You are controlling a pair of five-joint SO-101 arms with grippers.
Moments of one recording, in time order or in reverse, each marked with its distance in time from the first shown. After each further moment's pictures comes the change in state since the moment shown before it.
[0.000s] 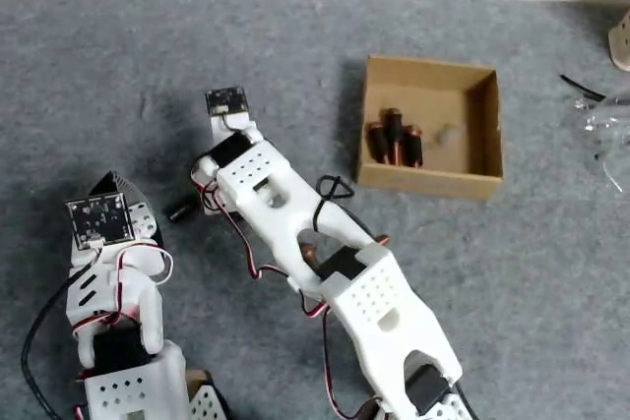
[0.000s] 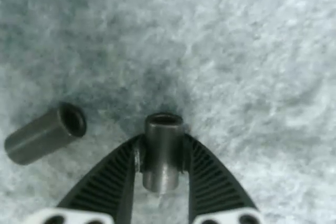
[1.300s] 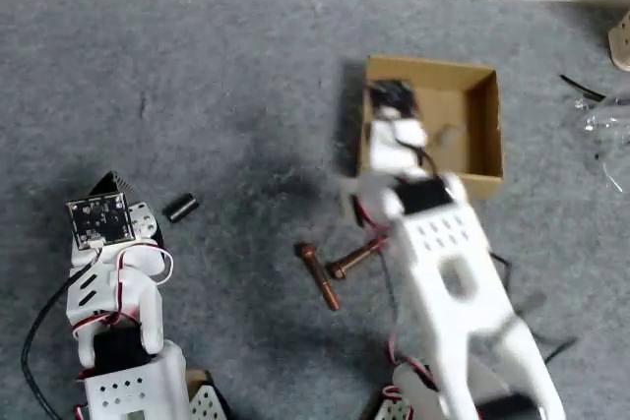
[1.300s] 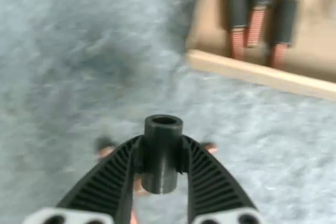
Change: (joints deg) left arm 0.1 0.0 0.0 0.0 0.0; right arm 29.0 -78.1 70.4 -11.6 19.7
